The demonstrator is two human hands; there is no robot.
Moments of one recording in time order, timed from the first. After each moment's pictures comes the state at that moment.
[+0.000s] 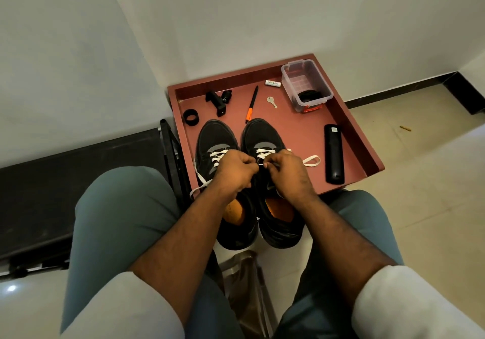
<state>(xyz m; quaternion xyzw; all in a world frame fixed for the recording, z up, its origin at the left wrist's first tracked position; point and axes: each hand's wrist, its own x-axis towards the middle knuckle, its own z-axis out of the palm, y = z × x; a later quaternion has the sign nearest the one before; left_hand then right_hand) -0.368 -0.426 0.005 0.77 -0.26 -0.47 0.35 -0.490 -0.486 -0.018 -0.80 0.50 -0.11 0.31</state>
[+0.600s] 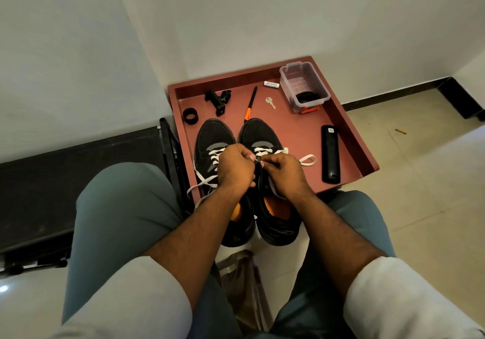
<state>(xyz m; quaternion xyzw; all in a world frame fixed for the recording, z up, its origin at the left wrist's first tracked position) -0.384 -0.426 0.006 0.80 -0.22 -0.38 0.41 -0.491 -0.483 -0.031 -0.72 0.51 -0.14 0.44</state>
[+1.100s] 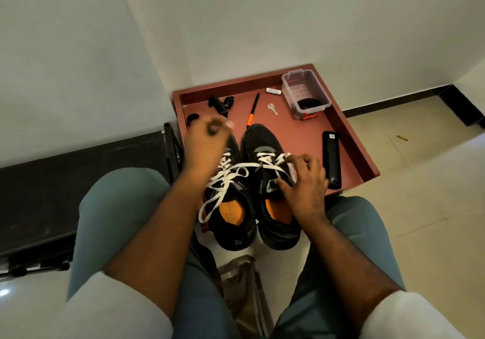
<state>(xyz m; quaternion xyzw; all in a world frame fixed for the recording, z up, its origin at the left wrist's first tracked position) -0.323 -0.417 0.050 0.77 -0.29 -0.28 0.50 -0.523 -0.458 -0.011 -0.78 0.56 -0.17 0.20</state>
